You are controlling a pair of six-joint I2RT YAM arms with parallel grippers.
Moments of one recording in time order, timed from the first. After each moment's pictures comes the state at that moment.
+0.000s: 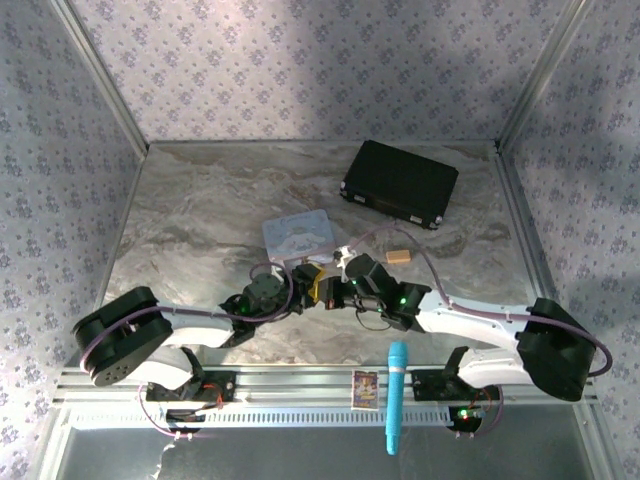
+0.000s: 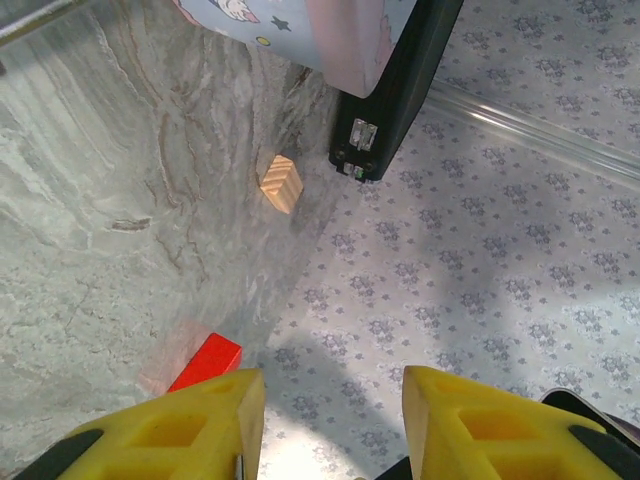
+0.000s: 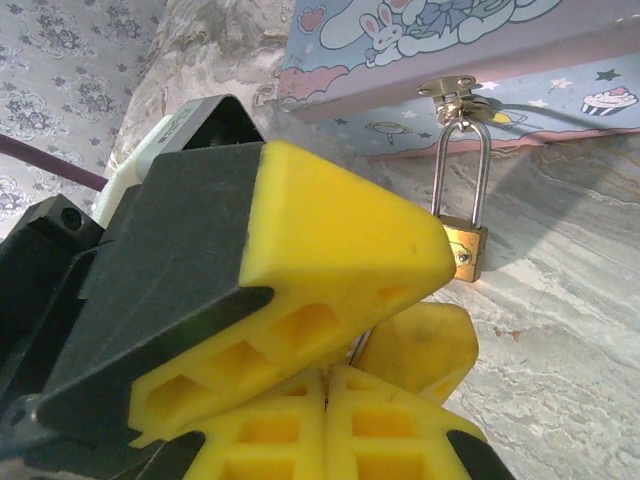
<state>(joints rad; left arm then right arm) -0.98 1.40 0.32 0.81 -0.05 -1.95 0.98 1.24 0.61 0.07 -0.07 0.81</state>
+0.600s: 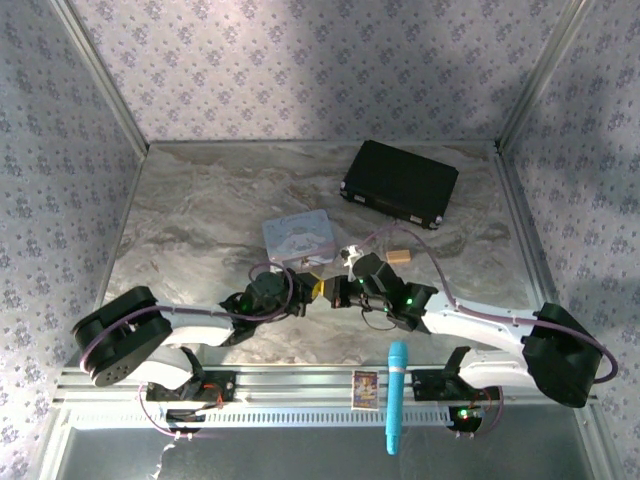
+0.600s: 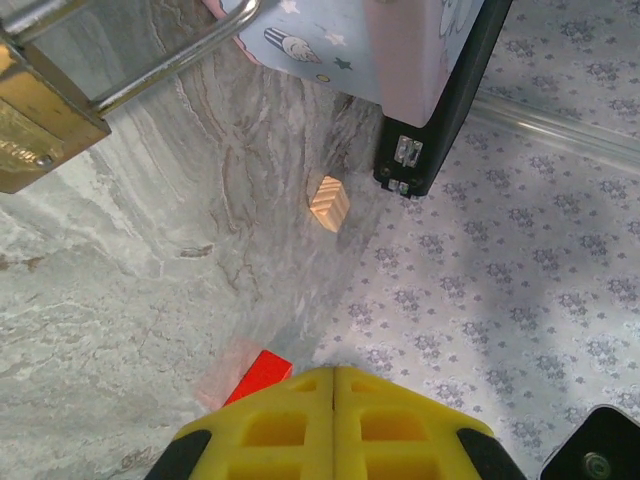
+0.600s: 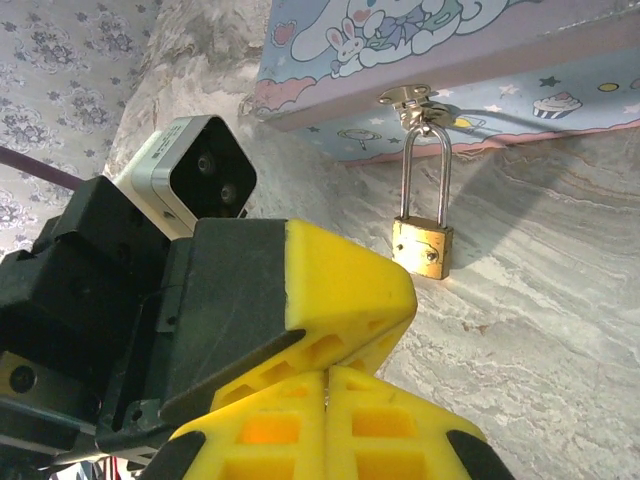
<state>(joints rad) -0.97 1.39 0.33 0.71 -0.04 -1.89 0.94 1.20 0.57 0.07 -0.09 0.81</state>
